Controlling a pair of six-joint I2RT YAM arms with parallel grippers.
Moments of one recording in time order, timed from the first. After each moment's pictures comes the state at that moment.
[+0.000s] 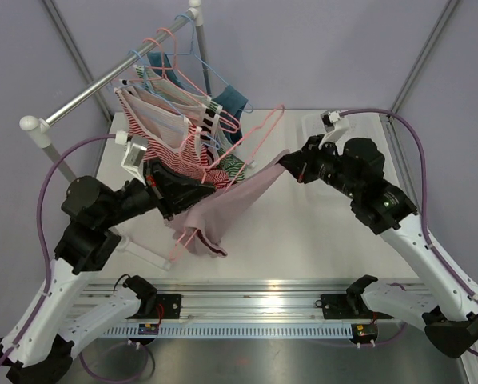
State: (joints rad) left arm -0.57 0.73 1.11 -0.19 0.66 -0.59; right arm 0.59 1.03 1.20 -0.34 -0.12 0.43
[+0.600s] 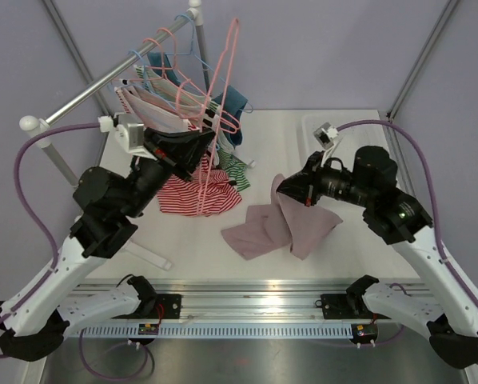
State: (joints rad) left arm -0.81 0.92 1.22 0.11 0.03 -0.28; right arm 0.58 0.95 1.29 -0.49 -0.50 0.38
